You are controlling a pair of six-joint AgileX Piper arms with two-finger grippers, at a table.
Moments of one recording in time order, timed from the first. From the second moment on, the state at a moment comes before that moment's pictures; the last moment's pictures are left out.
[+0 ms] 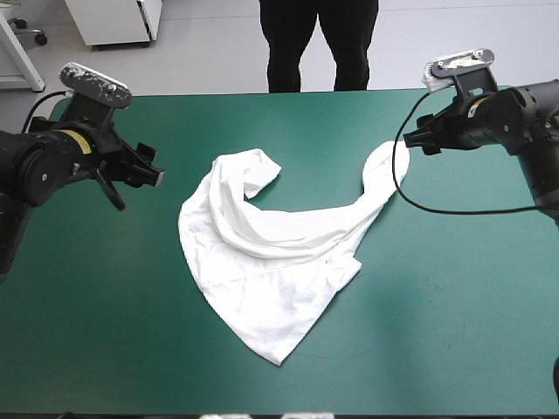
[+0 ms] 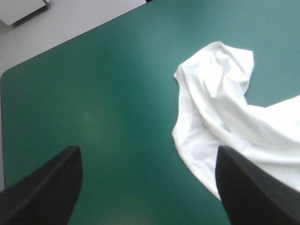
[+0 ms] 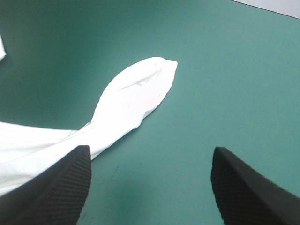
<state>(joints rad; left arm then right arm) -0.35 1.27 -1.64 0.21 1.18 0.14 0.18 1.48 -1.72 -0.03 1.10 -0.10</state>
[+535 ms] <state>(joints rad) -0.28 1.57 -1.42 0.18 1.03 0.20 0.35 1.17 -1.49 0.01 1.16 -0.16</state>
